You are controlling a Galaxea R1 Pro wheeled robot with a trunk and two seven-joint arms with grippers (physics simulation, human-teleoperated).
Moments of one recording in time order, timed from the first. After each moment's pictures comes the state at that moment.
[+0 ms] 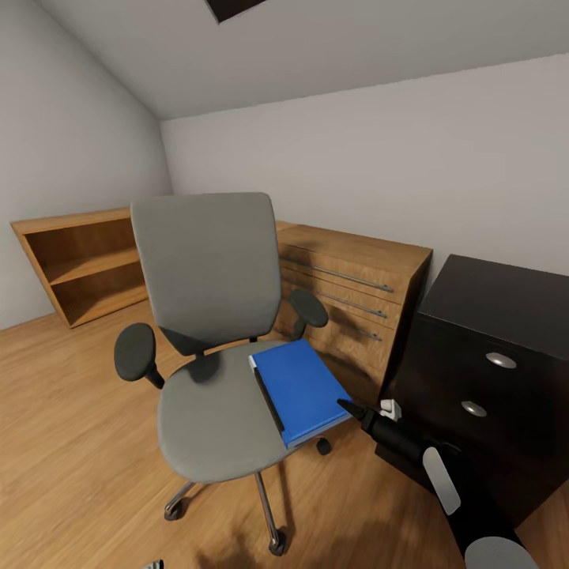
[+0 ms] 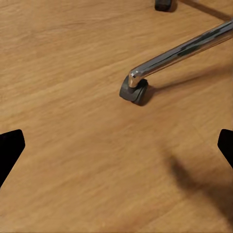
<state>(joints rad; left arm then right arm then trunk) -0.28 0.02 0.33 -0.09 0.05 -0.70 0.02 -0.49 -0.05 -0.22 -0.87 -0.45 0.55 0.78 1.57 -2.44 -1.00</state>
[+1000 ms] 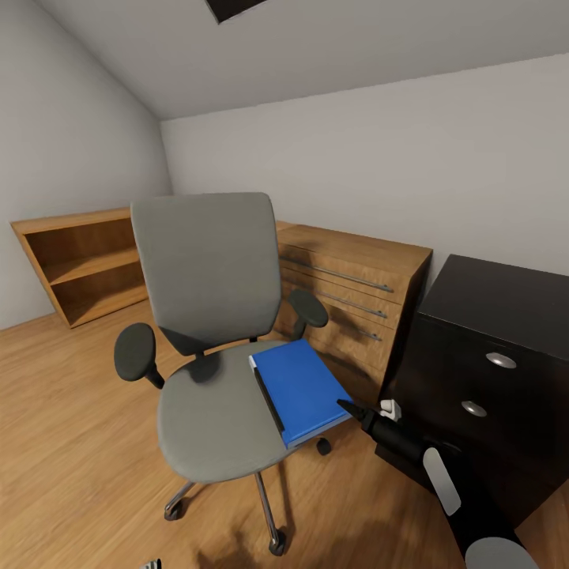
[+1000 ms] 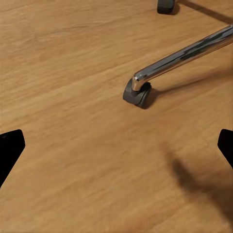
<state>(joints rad) -0.28 0.03 0.33 -0.10 0.05 -0.71 0.02 -0.49 -0.05 -0.22 -0.87 -0.44 0.55 0.80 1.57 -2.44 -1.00</state>
